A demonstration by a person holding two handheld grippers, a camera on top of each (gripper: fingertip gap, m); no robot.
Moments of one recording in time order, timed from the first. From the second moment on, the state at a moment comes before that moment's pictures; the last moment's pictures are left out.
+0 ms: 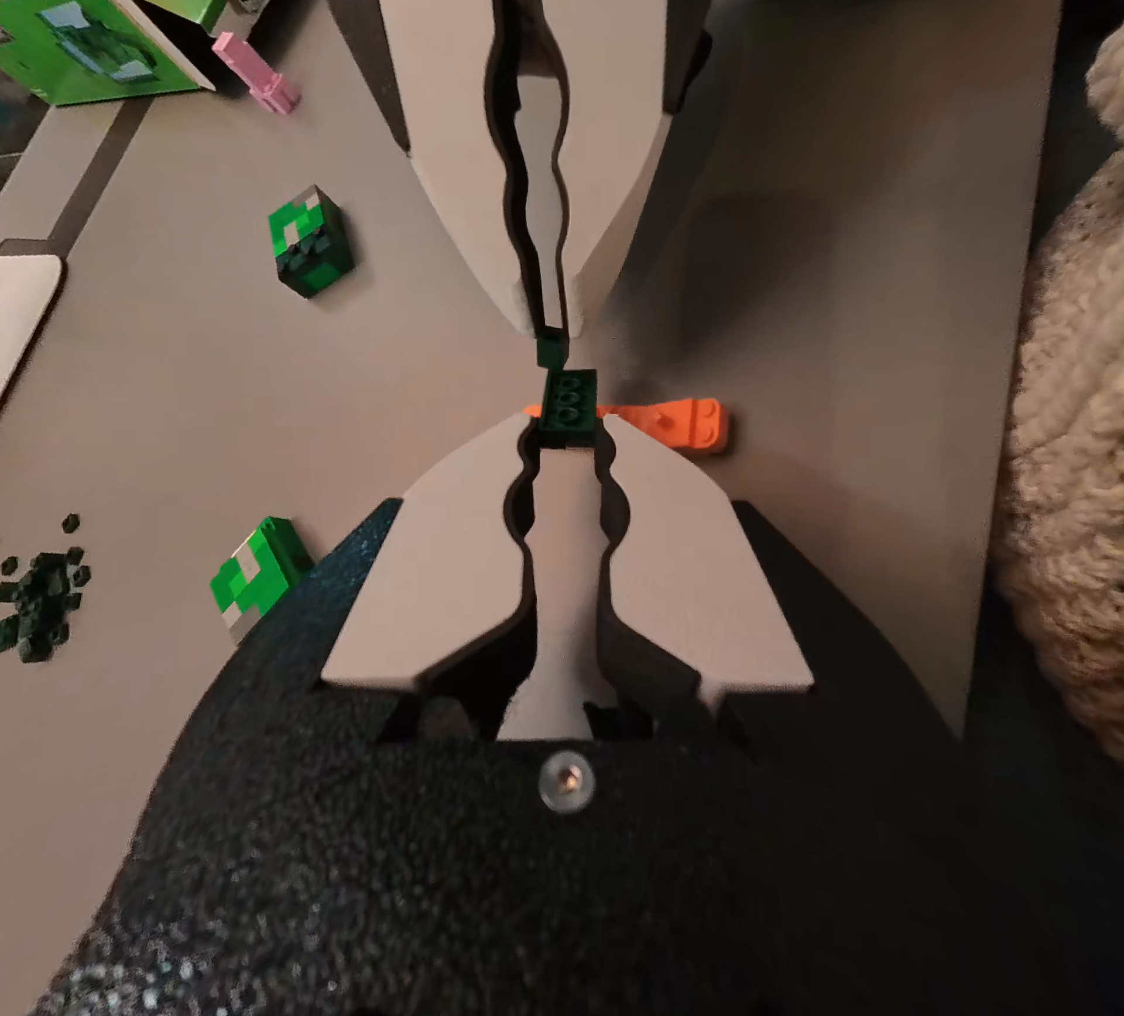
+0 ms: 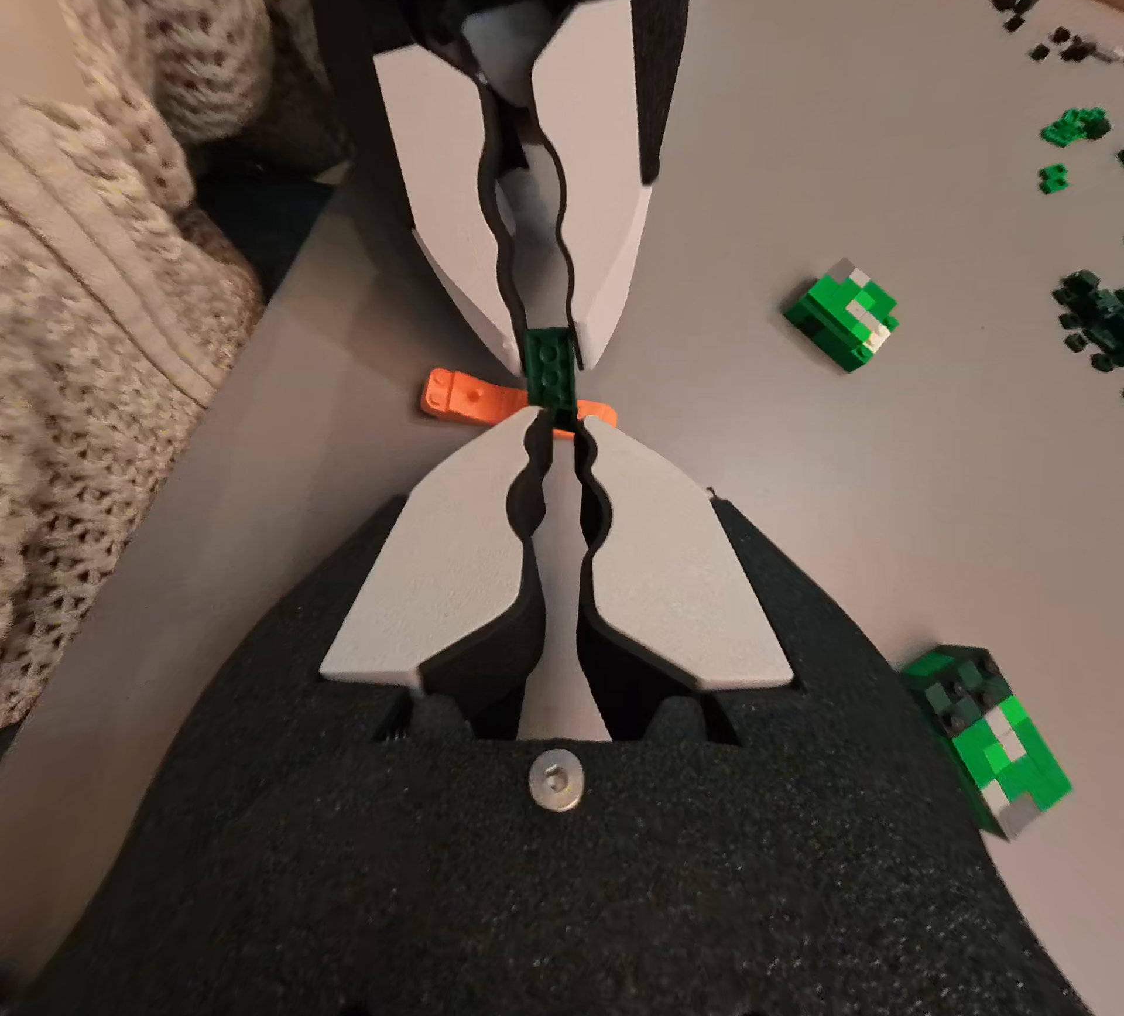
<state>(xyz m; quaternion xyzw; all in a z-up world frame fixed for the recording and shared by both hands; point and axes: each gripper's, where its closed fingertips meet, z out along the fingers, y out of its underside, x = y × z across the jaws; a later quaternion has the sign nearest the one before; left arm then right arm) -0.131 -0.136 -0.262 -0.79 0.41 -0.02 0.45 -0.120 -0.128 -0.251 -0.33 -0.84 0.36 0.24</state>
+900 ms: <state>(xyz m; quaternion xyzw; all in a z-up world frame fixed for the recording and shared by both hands) -0.128 -0.145 -0.276 -0.78 0.46 -0.06 0.42 -0.115 -0.139 -0.270 -0.27 -0.87 0.34 0.24</state>
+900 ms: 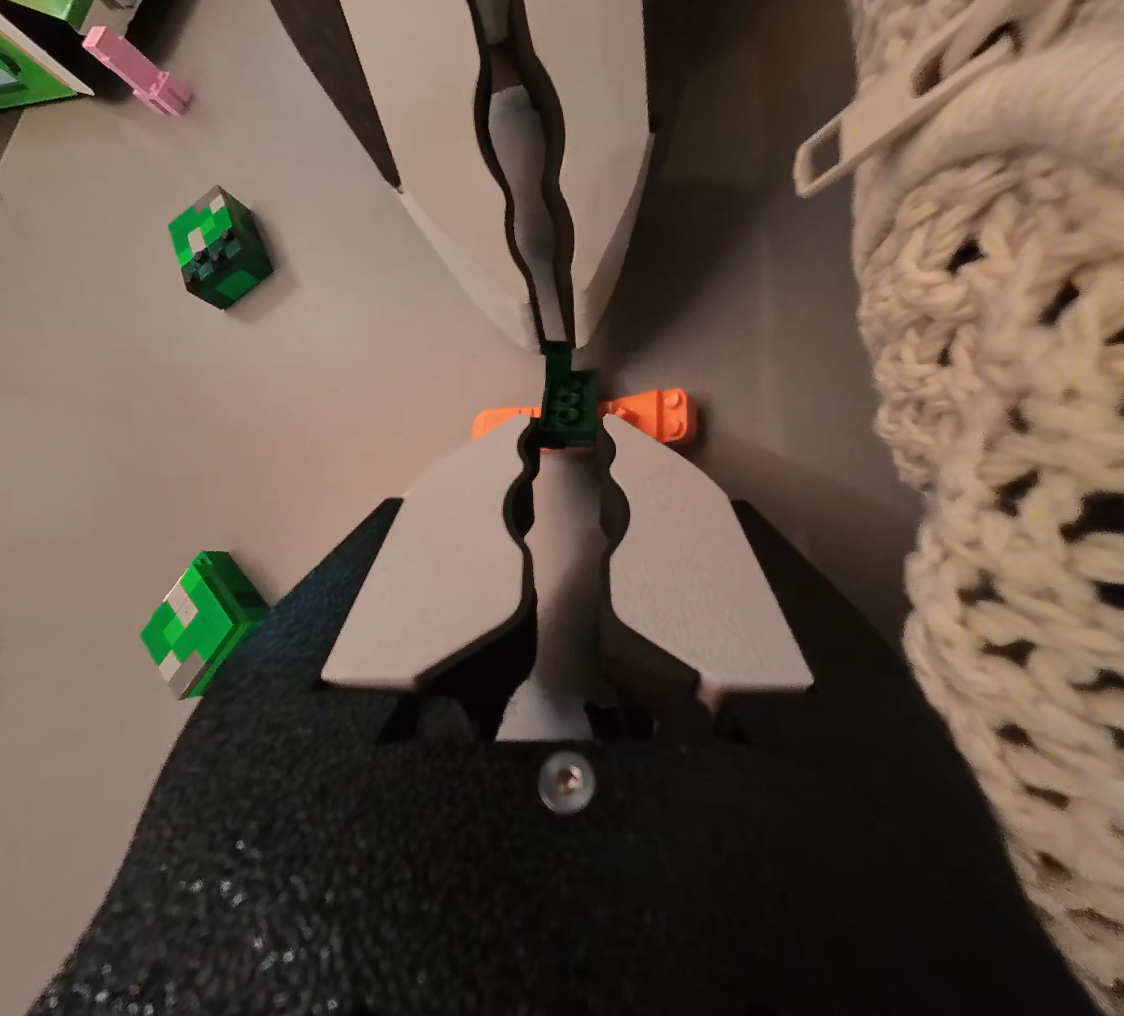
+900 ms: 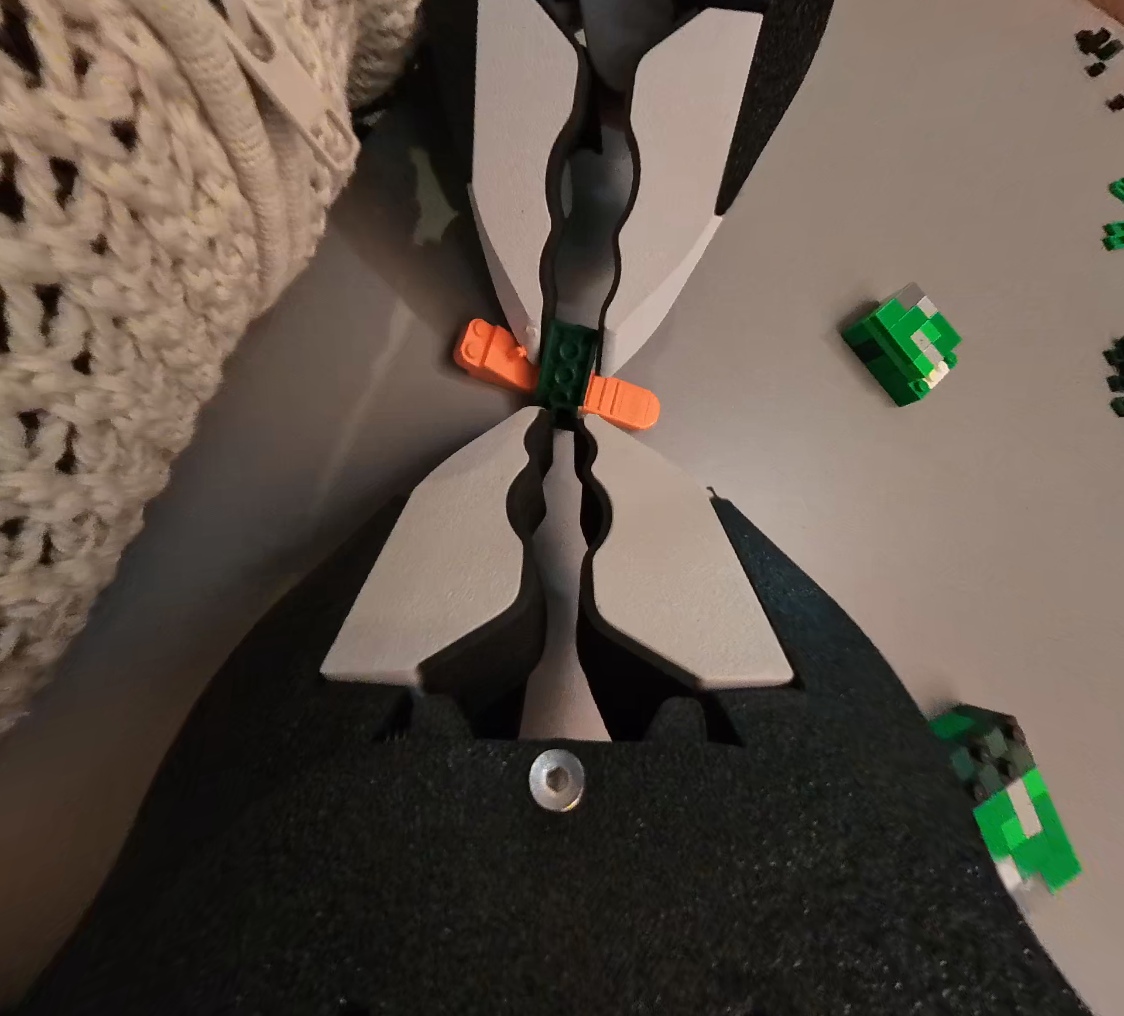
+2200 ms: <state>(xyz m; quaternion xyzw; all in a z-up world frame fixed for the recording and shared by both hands) -0.131 -0.149 -0.278 -0.79 0.42 -0.15 0.42 -0.122 -0.141 -0.276 -0.31 -0.85 0.41 0.14</state>
